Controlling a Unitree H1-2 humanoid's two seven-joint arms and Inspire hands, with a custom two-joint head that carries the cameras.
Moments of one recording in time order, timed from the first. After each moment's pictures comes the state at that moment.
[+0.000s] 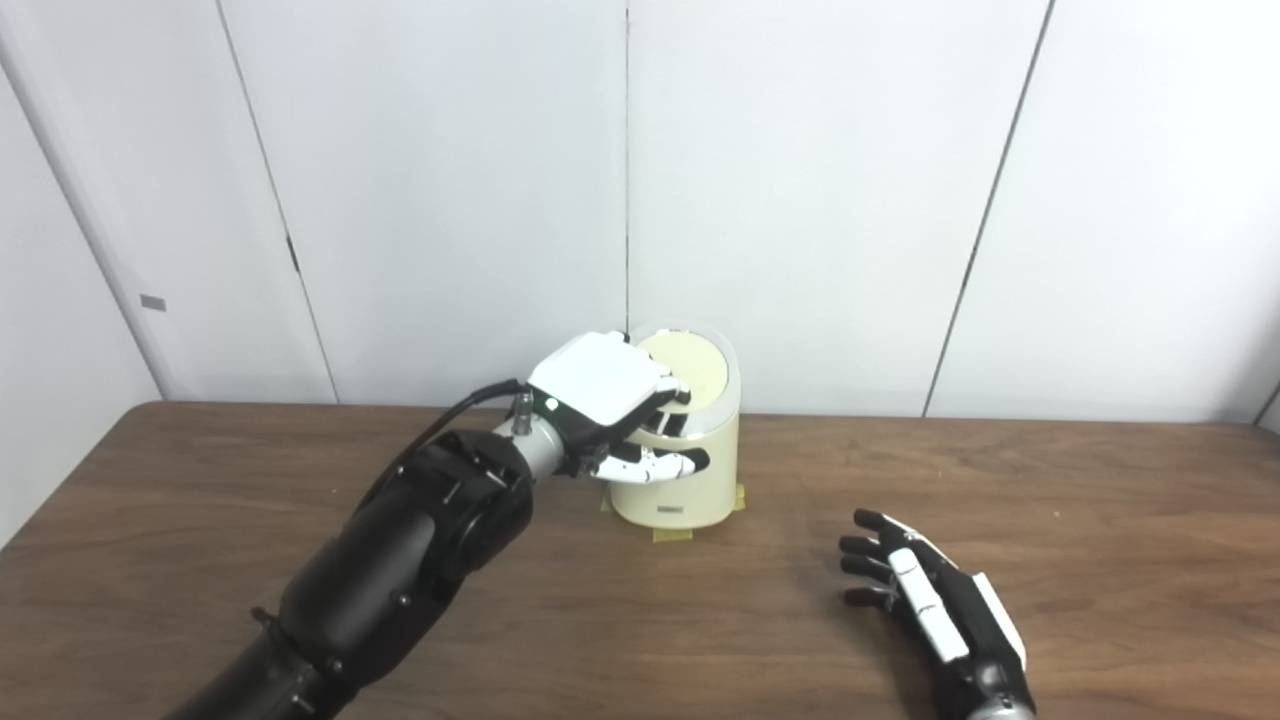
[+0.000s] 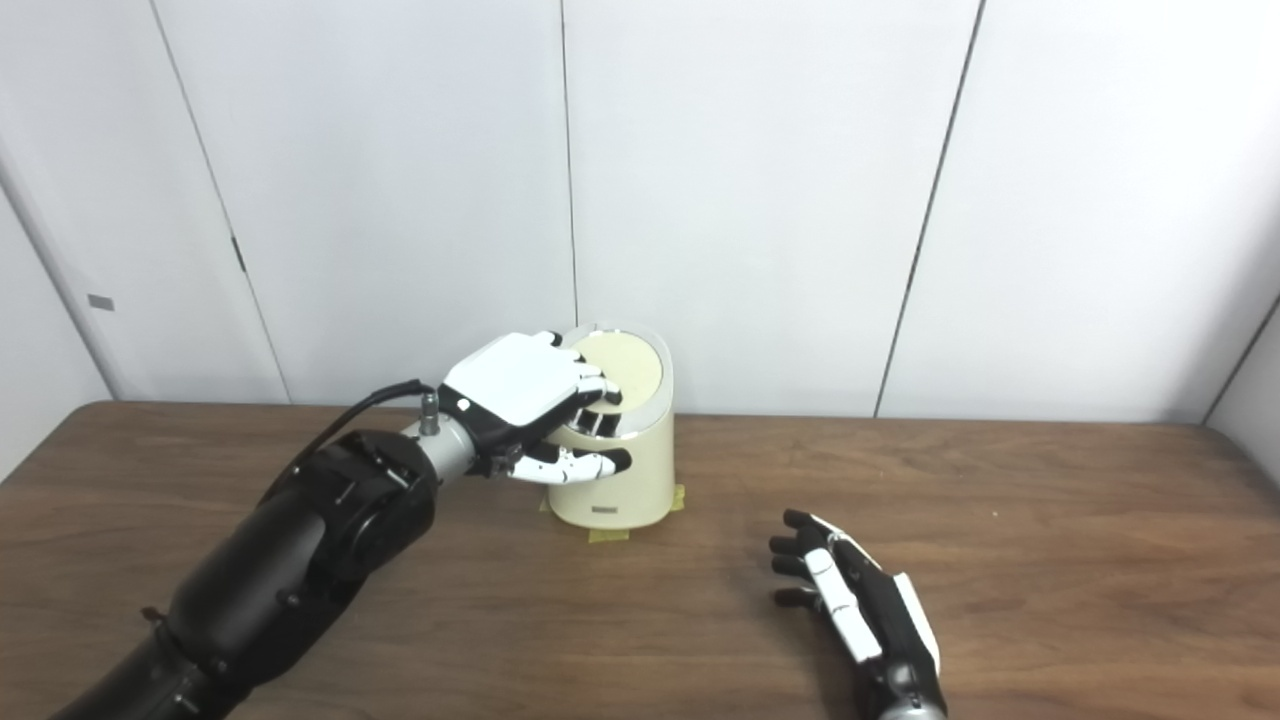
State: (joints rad) left arm -0.74 0.38 -0.53 -0.05 1.06 0.08 -0.57; right arm -0.07 -0.05 -0.03 -0.13 -0.02 0.26 0.01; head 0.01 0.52
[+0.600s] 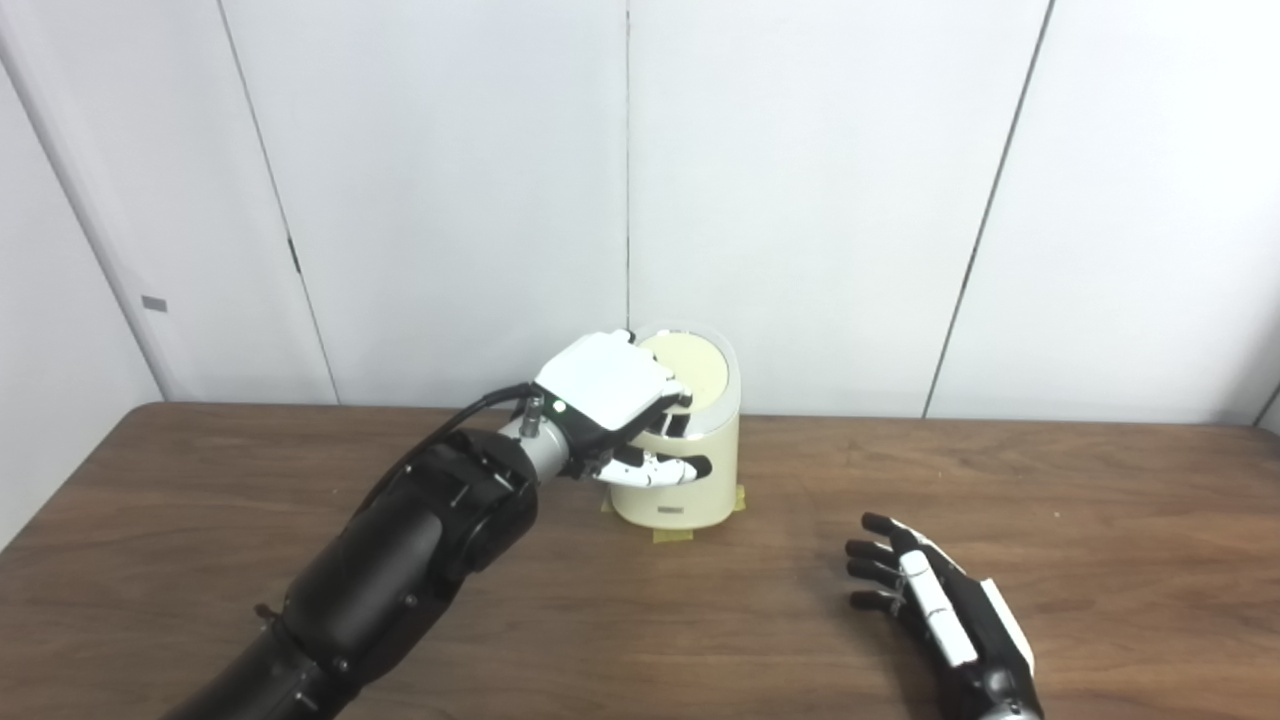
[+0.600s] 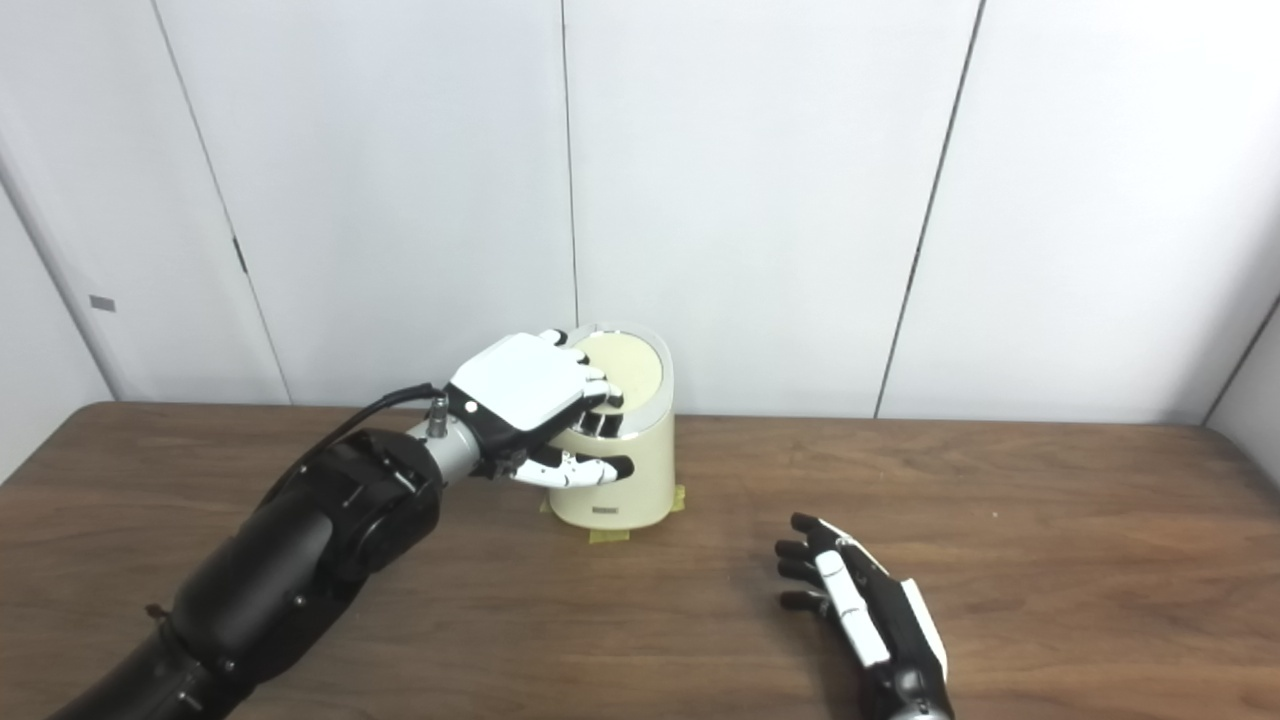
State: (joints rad) left arm -0.74 0.38 -0.53 -0.04 1.11 0.05 -0.59; right arm -0.06 -0.05 -0.04 -0.16 0.01 0.29 0.01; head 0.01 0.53
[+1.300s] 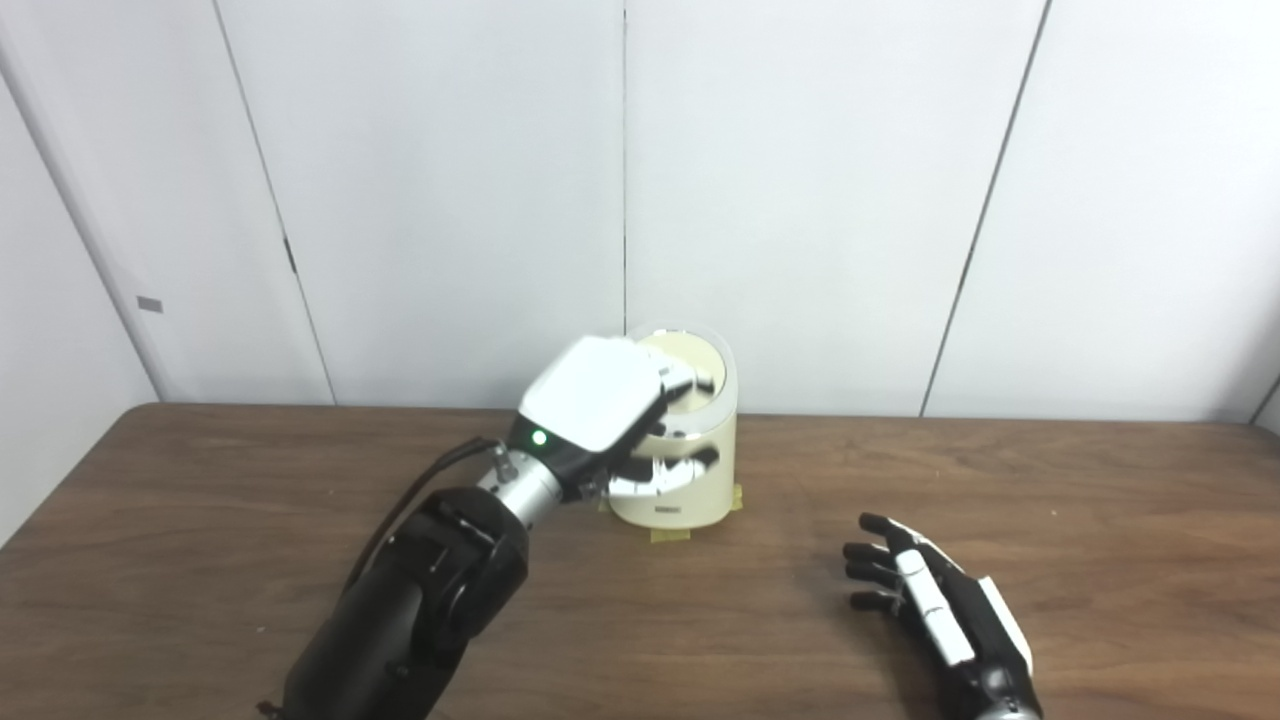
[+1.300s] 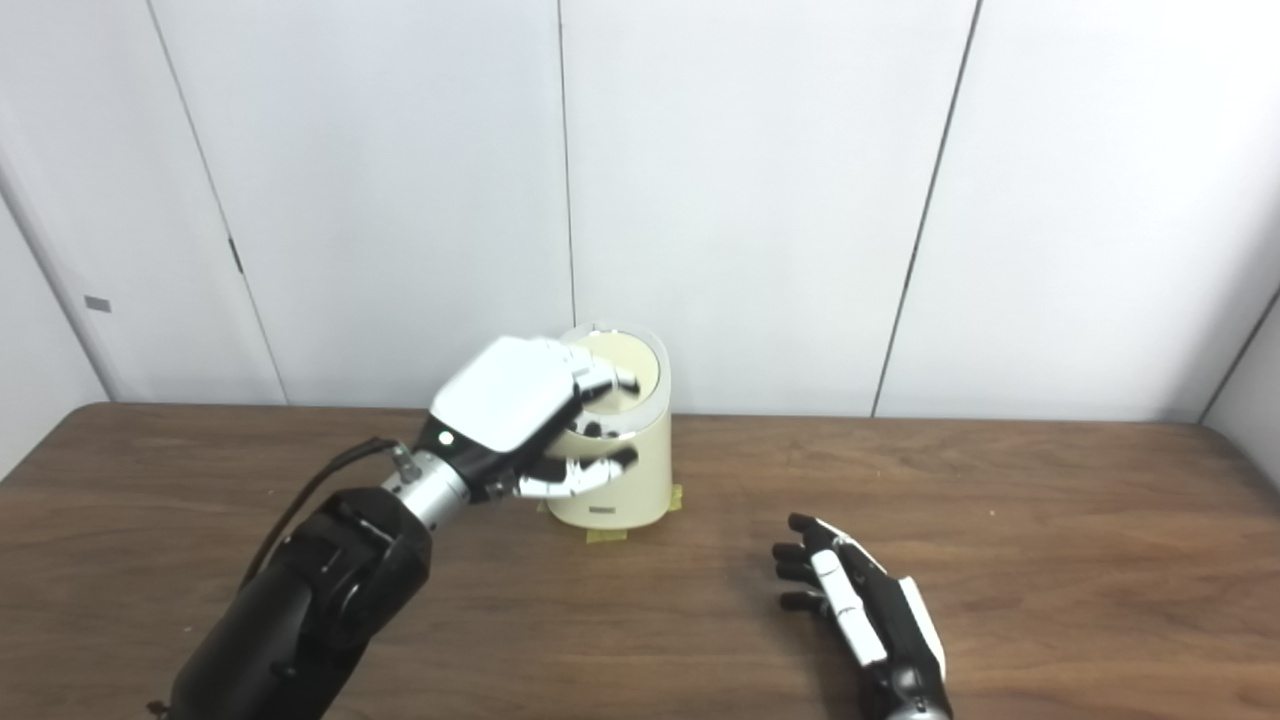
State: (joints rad) left arm -0.57 0.27 -0.35 -0.15 1.07 0.00 -0.27; right arm -0.06 -0.06 -0.01 -0.17 -0.05 0.29 0.00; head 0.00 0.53
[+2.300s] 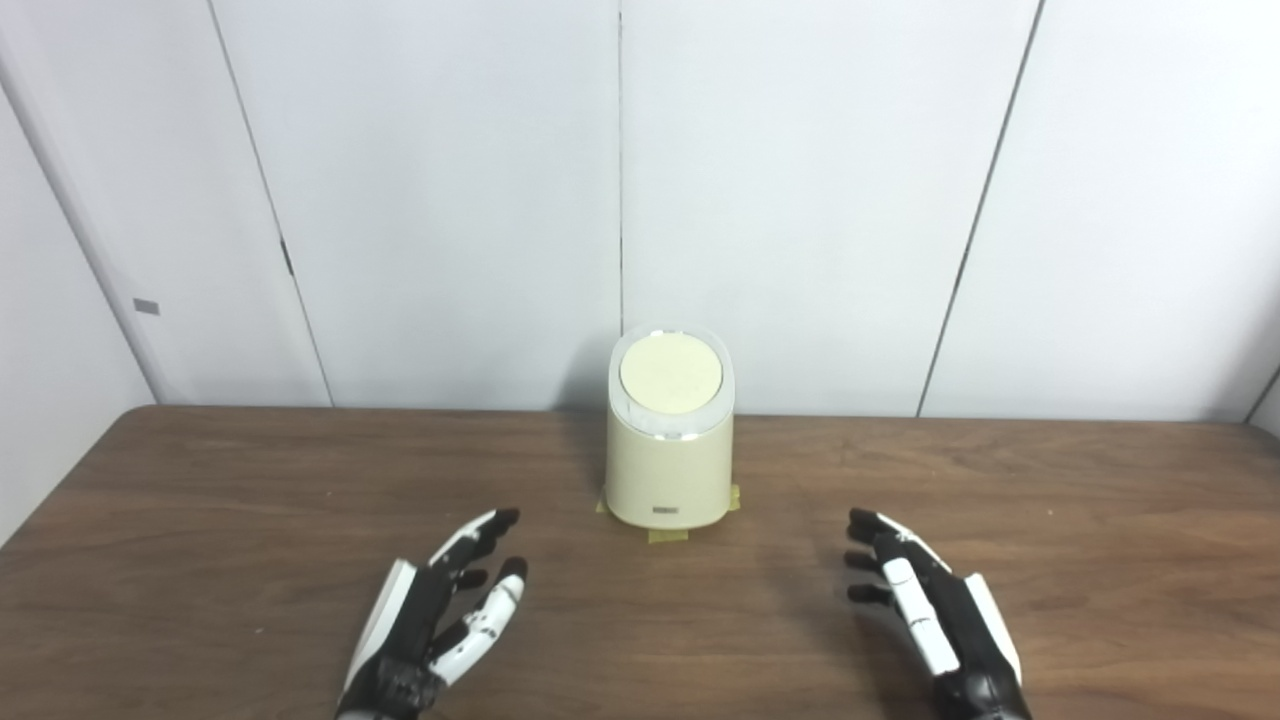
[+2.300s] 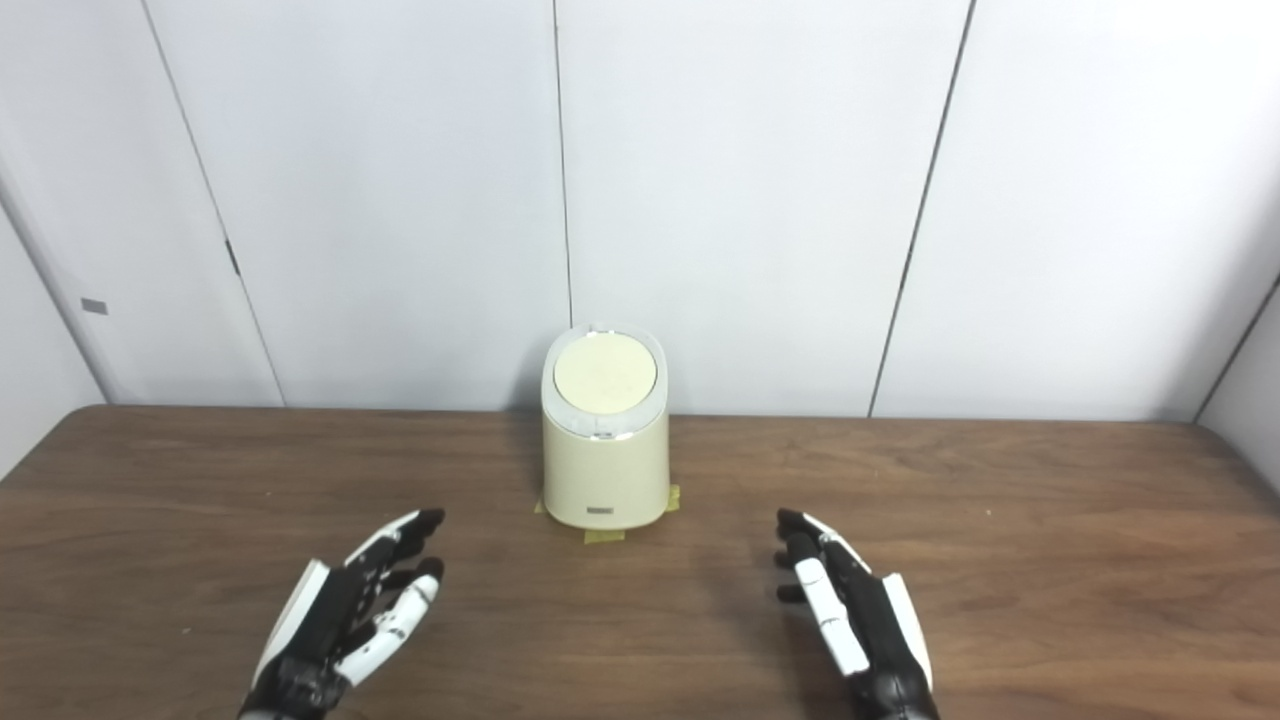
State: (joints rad) left arm 0.04 0.06 0.03 -0.40 0.34 0.29 -0.23; right arm -0.02 -0.05 0.03 -0.22 -0.16 0.22 -0.03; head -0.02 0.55
